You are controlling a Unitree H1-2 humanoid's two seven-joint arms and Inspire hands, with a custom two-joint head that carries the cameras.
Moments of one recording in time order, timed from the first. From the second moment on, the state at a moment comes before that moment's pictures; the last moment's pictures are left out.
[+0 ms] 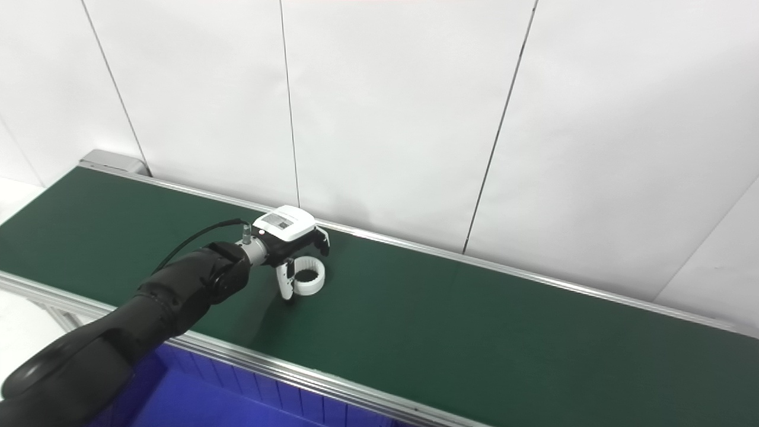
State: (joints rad) left arm -0.78 0.31 -0.58 1.00 0.89 -0.30 0.11; right arm 0.53 0.05 0.16 0.01 -0.02 -0.38 0.00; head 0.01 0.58
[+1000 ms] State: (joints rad) left arm -0.77 0.27 -0.65 0.83 0.84 -0.32 0.06; right arm 0.54 0.05 0.18 0.00 0.00 -0.36 0.00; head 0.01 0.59
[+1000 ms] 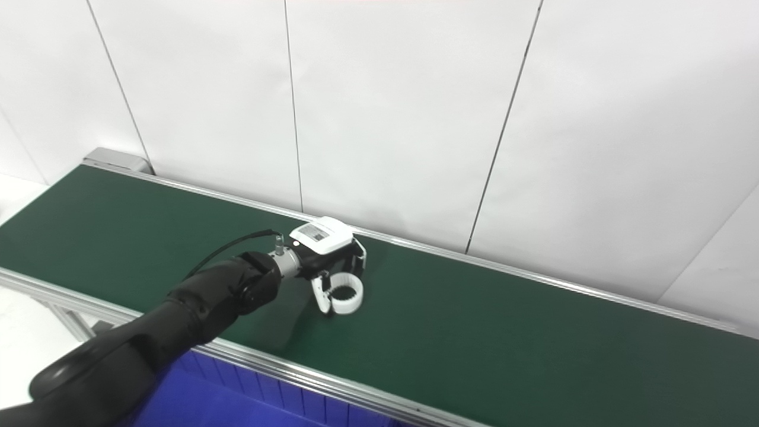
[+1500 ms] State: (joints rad) left arm -0.60 0.45 -0.44 0.22 0.77 -0.21 -0.19; right arm 0.53 0.03 0.17 -0.10 0.00 -0.28 0.01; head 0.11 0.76
